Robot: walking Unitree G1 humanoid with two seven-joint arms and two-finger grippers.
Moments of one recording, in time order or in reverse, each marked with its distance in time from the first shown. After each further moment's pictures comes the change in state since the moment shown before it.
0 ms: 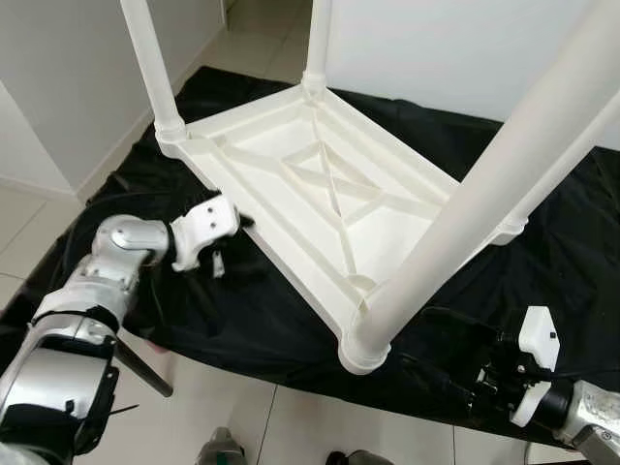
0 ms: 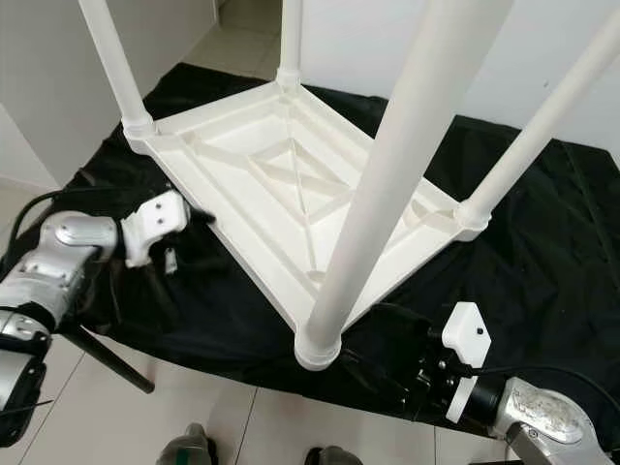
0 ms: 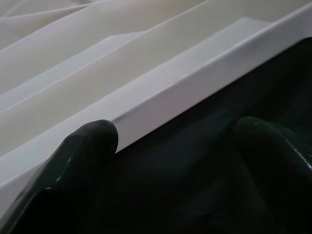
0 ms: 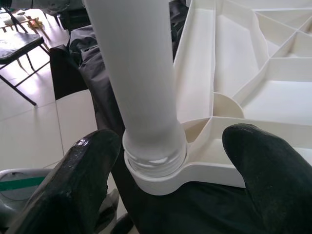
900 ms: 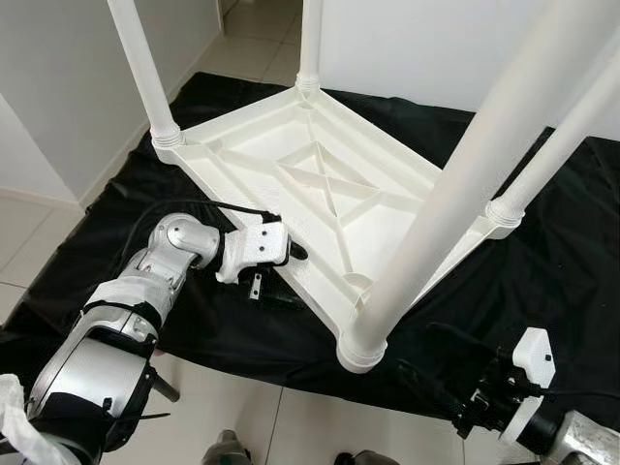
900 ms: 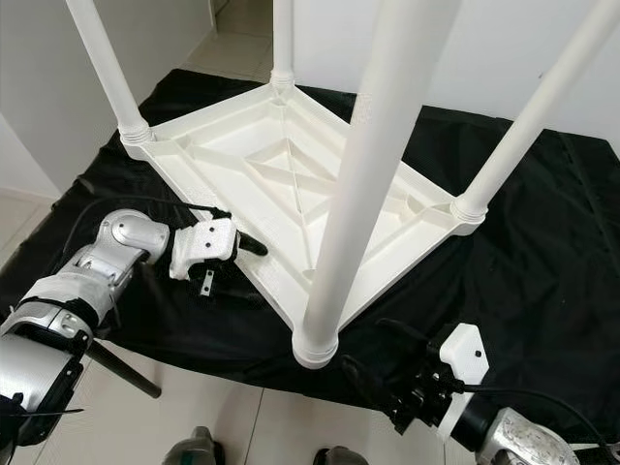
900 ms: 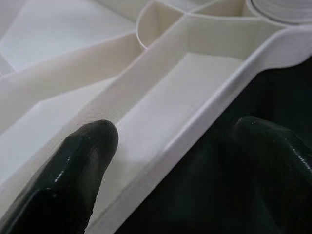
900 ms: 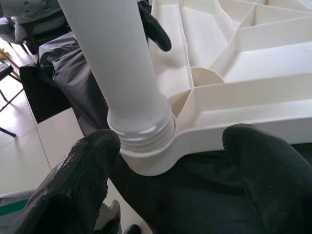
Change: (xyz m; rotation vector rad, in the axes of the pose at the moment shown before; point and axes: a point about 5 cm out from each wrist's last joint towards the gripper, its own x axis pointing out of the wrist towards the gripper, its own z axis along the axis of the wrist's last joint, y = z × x) left arm 0.053 -0.009 0.024 0.116 -0.012 -0.188; right arm -0.005 0.013 -0.019 0.111 -0.014 -0.172
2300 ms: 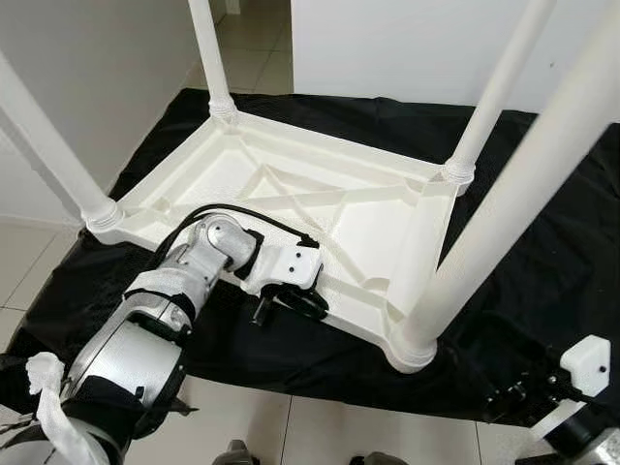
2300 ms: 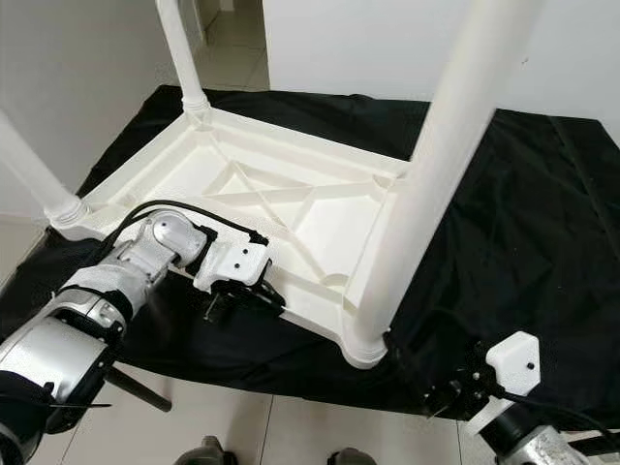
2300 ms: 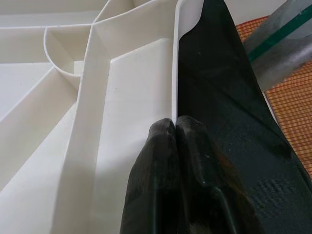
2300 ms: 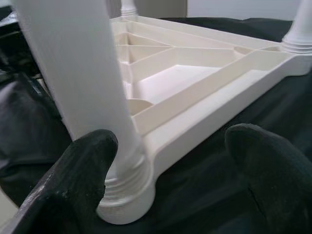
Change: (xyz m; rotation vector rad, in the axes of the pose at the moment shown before) left arm 0.034 -0.004 0.019 0.063 -0.033 -0.261; right arm -0.025 -0.018 0.006 -0.098 -0.096 -0.314
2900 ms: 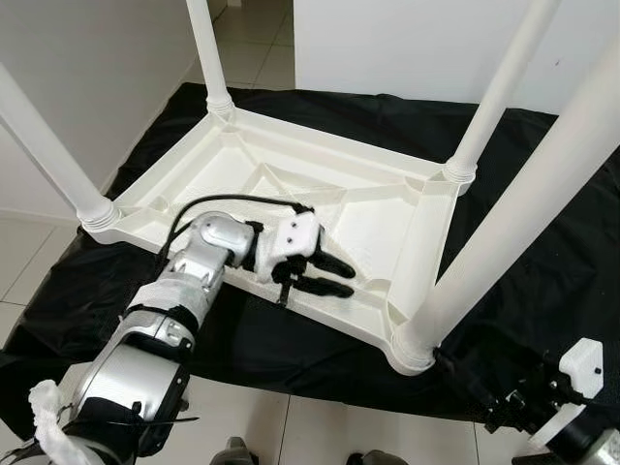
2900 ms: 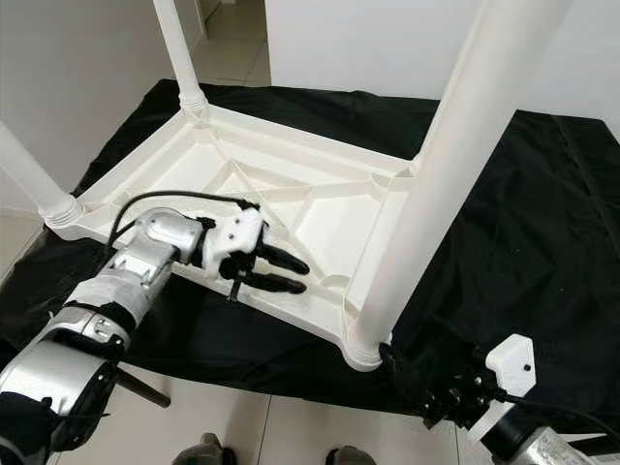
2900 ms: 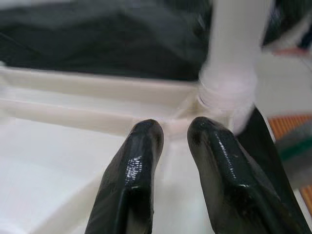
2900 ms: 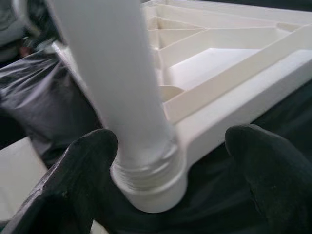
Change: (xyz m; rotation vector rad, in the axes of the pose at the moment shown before) left arm -0.024 0.010 0.028 -0.064 -0.344 0.249; right arm -0.001 0.006 -0.006 0.088 0.052 0.162
